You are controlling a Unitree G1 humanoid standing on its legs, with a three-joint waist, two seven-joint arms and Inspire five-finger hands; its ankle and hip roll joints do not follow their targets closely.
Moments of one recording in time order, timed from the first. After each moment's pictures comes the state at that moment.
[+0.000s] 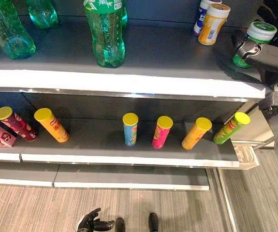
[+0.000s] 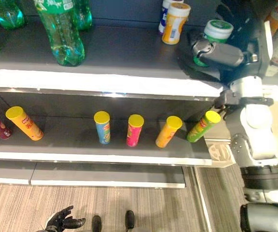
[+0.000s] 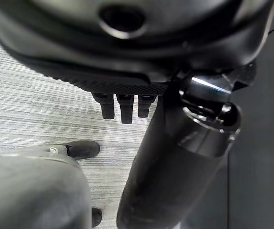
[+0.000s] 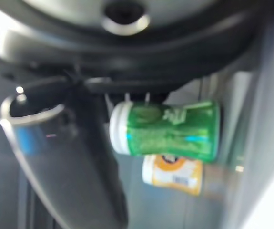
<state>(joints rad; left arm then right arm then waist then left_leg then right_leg) 0.14 0.23 -0.11 0.93 -0.25 -0.03 0.06 -0.54 -0.86 -0.03 0.02 0.76 -0.17 -0.14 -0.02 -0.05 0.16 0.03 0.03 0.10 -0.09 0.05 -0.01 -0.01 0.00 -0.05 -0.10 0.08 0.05</state>
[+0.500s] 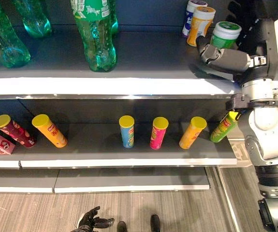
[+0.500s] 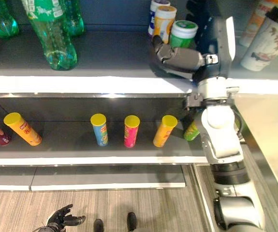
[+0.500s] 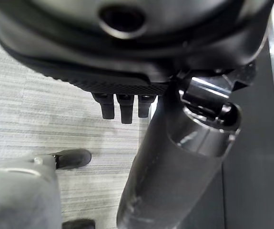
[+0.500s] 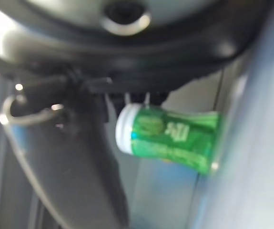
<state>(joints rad) 0.11 0.22 -0.11 0.93 -0.25 -0.01 0.08 -0.61 -0.68 0.06 -0.08 0.40 -0.11 -0.22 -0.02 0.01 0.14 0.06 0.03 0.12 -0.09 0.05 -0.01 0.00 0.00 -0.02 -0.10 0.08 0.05</state>
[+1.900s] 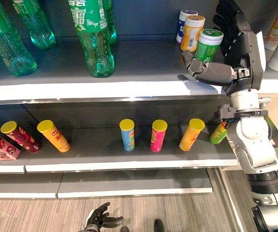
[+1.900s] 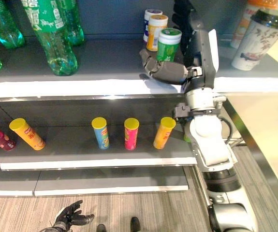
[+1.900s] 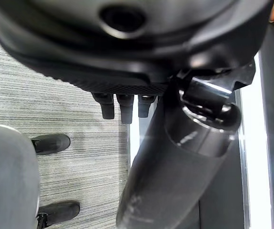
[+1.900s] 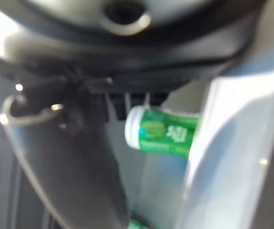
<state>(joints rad) 0.21 0.21 -0.19 0.73 -0.25 0.01 0.08 -0.54 -0.62 0.09 -0.13 0.36 -0.10 -0.23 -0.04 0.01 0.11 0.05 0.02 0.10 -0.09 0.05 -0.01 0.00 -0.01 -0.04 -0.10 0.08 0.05</state>
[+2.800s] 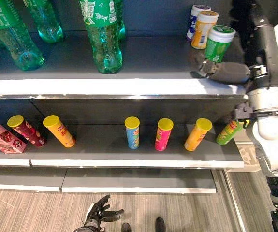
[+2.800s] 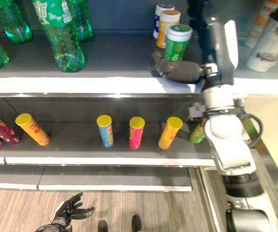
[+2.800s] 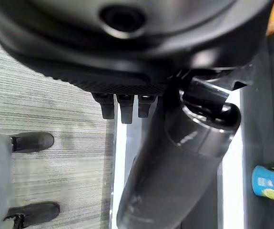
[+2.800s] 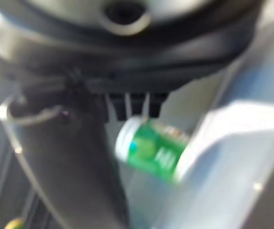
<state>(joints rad) 0.25 0.22 -0.18 0.59 -0.27 0.01 0.07 -0.45 -0.82 -0.01 -0.19 0.29 -0.09 -0.25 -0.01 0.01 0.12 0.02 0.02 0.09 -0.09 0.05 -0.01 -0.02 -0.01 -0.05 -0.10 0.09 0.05</state>
